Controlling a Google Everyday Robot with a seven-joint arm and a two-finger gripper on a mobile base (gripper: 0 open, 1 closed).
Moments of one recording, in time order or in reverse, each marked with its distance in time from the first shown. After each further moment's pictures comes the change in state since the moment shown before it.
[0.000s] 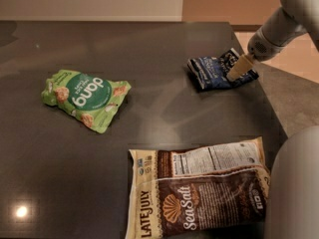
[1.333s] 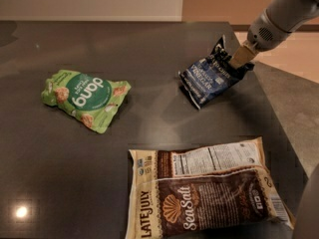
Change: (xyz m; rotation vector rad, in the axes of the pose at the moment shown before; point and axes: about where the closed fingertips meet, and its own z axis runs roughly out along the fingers) arm -0.019 0.067 -0.062 -0.096 -0.051 -0.104
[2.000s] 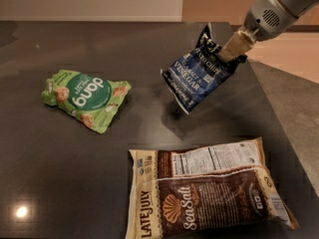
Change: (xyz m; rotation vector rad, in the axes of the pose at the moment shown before) arm -0.032 0.083 -0.053 -0.133 -0.097 -0.099
